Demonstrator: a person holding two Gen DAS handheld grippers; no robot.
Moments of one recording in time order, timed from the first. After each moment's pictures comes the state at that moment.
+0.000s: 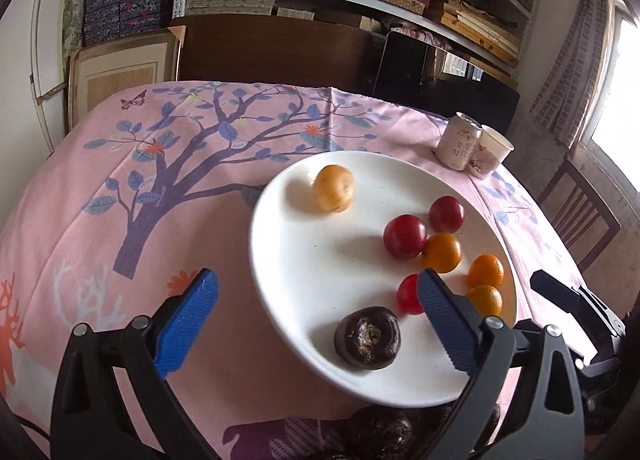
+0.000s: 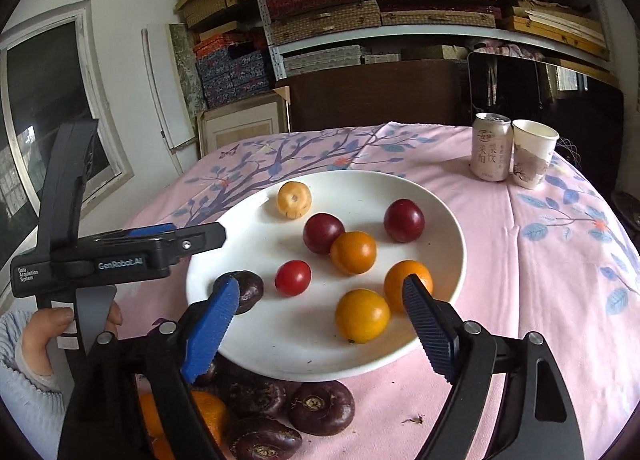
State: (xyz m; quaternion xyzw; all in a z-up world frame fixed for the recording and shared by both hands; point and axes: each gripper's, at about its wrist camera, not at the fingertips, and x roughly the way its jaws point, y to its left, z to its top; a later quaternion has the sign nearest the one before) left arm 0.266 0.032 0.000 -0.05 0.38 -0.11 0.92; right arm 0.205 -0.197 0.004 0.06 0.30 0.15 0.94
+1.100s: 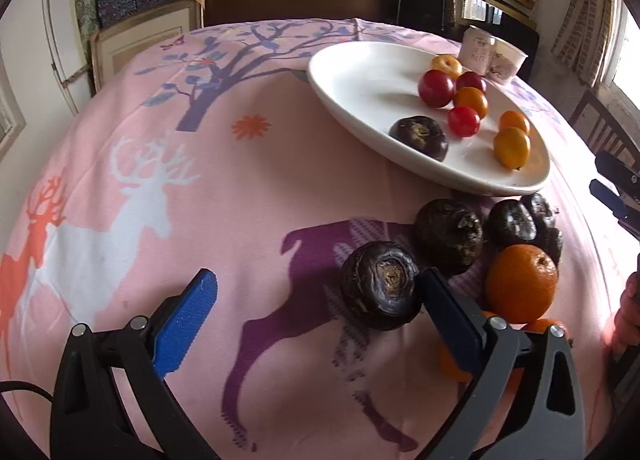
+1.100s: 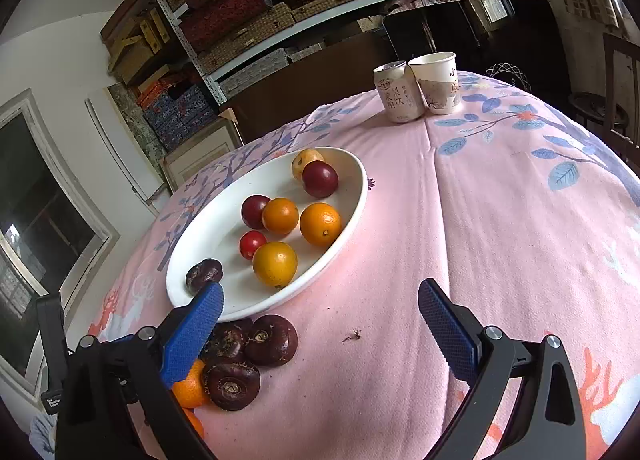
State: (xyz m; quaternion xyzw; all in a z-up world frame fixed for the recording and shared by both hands) left arm 0.174 0.056 -0.047 0.03 0.44 -0.06 0.89; right arm 0.164 -0.262 -0.023 0.20 0.32 0.08 0.92
